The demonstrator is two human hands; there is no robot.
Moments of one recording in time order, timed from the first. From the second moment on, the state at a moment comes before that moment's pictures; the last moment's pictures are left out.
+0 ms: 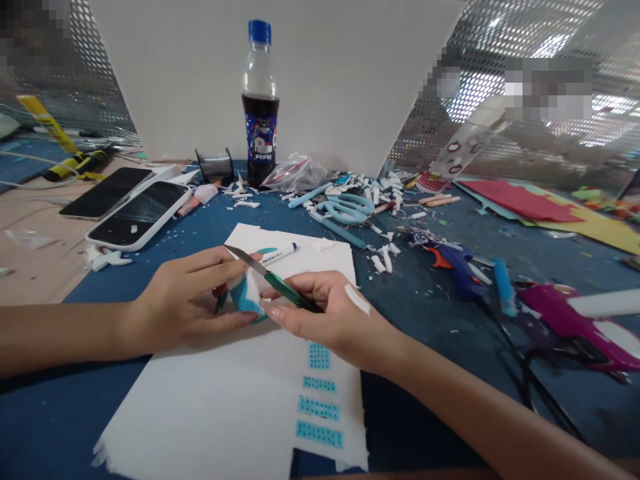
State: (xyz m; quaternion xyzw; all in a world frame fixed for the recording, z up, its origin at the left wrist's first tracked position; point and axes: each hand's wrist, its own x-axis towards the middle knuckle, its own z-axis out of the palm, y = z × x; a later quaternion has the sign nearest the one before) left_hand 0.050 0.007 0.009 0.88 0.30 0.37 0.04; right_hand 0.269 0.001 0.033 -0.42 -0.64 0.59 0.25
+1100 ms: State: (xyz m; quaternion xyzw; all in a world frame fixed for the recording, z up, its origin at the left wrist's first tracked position) left_hand 0.050 0.013 0.008 0.87 0.25 0.39 0.13; right_hand 0.267 0.004 0.040 -0.41 -0.48 0.73 0.26
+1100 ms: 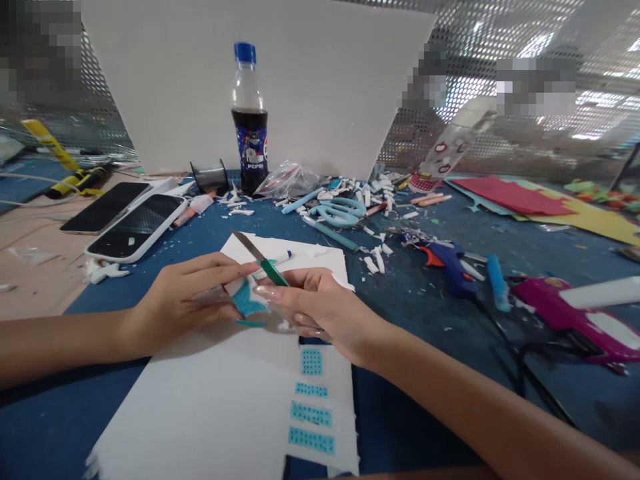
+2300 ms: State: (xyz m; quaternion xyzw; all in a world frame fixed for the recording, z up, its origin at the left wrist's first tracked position) left_hand 0.050 0.011 0.010 0.85 0.29 0.43 0.04; right_hand 0.266 0.006 0.039 -0.41 -0.41 0.75 0.33
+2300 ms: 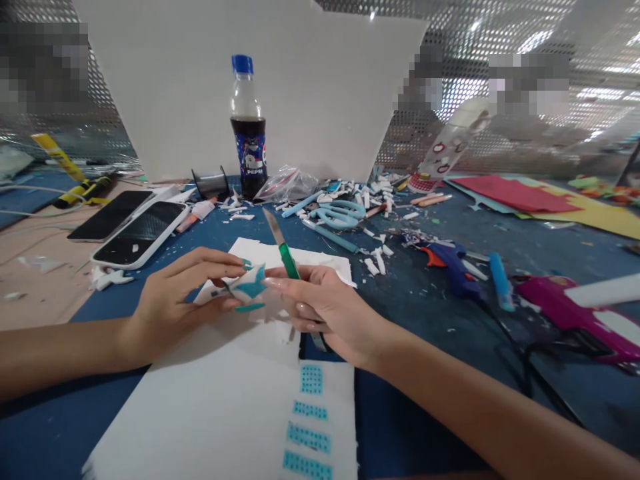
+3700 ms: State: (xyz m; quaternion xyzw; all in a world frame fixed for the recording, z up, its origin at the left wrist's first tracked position) left_hand 0.054 0.014 0.005 0.90 0.23 0.38 0.00; right_hand 0.264 0.003 0.044 -0.40 -0.47 0.74 0.25
